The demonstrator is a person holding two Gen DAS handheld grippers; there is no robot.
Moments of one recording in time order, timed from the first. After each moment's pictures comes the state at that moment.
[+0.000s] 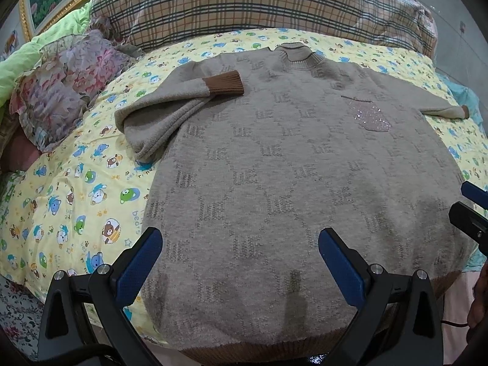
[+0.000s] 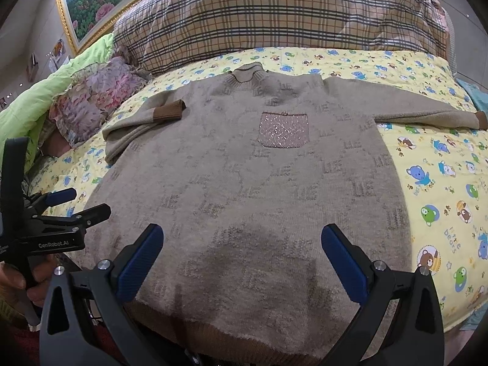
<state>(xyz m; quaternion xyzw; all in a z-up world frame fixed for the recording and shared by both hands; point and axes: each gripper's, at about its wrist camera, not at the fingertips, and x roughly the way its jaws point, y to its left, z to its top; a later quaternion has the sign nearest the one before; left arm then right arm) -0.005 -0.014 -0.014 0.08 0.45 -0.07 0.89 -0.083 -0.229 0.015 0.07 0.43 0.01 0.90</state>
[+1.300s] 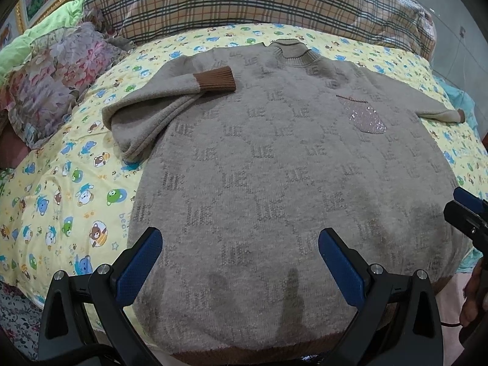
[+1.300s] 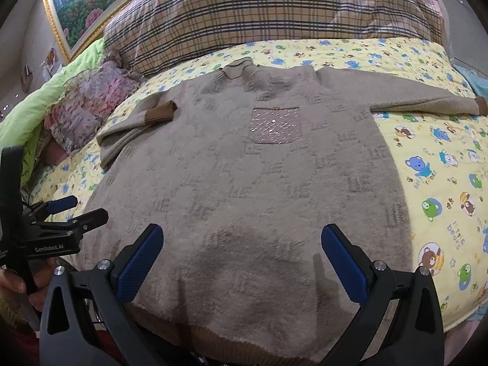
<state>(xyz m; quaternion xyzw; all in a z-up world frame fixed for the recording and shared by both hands) 0.009 -0.019 -0.015 0.07 0.46 -0.09 0.88 -0.077 -0.246 0.012 0.10 0.44 0.00 0.89</state>
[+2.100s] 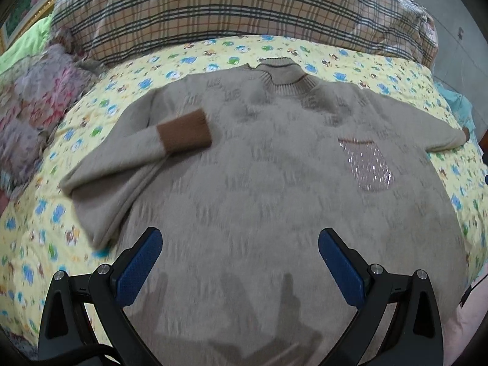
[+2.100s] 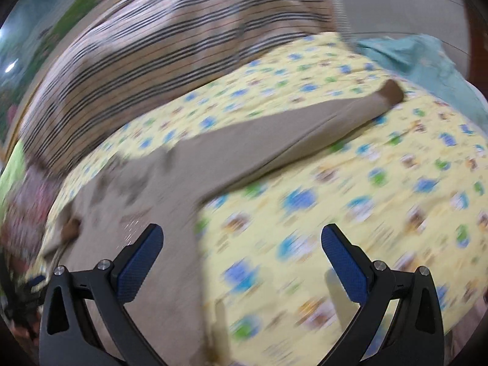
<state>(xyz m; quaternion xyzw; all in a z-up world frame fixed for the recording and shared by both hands) 0.108 -0.058 -0.001 0.07 0.46 -0.12 0.88 -0.046 -0.461 0.051 0.20 0.38 -0.20 0.88</state>
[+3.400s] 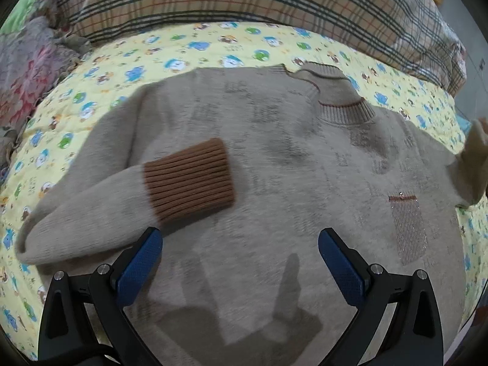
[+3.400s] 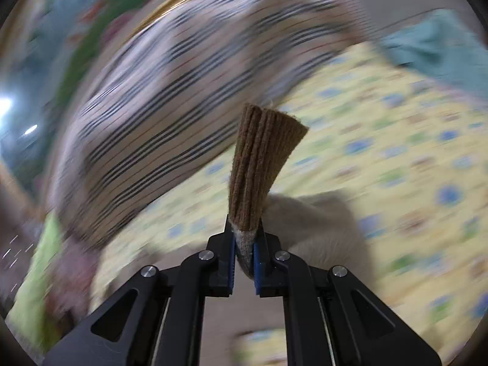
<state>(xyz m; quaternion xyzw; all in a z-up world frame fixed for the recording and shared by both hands) 0.224 -0.036 -0.034 0.02 0.49 -0.11 0.86 0.079 -0.518 0.072 0.31 0.30 -0.08 0.90</state>
